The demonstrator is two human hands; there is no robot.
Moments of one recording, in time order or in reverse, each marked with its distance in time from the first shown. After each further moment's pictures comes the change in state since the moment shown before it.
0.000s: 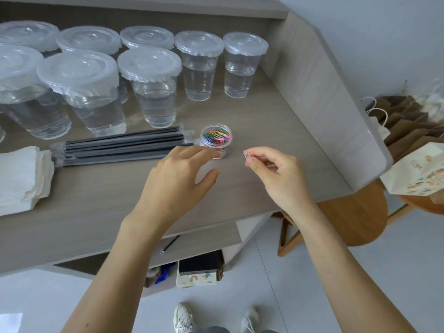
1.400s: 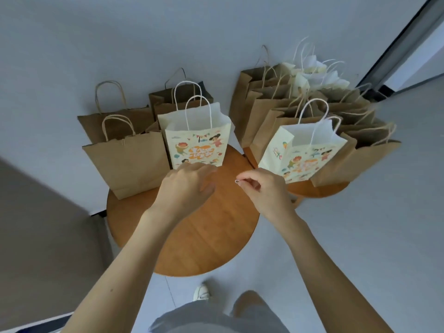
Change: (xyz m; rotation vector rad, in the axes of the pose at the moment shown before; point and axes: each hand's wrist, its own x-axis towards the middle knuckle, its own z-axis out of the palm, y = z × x) left_hand 0.249 0.376 0.450 0.061 -0.462 0.041; right_hand 0.053 0.367 -0.500 -0.432 0.107 0.083
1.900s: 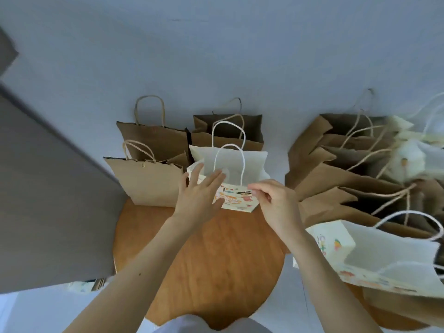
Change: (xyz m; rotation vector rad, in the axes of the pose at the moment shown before) left_hand 0.167 -0.058 0.061 0.180 -0.080 -0.526; right_hand 0.218 0.095 0.057 0.126 -0.302 -0.258
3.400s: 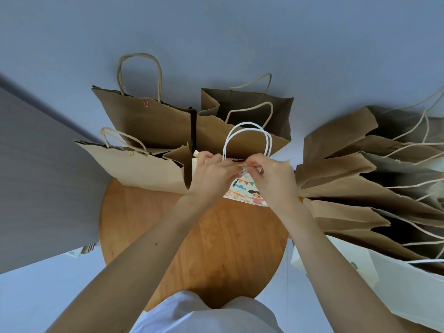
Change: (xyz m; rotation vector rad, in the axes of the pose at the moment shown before) left_hand 0.095 -0.029 0.054 -0.303 0.294 0.172; right_hand 0.097 0.023 0.067 -0.245 -0.304 0.135
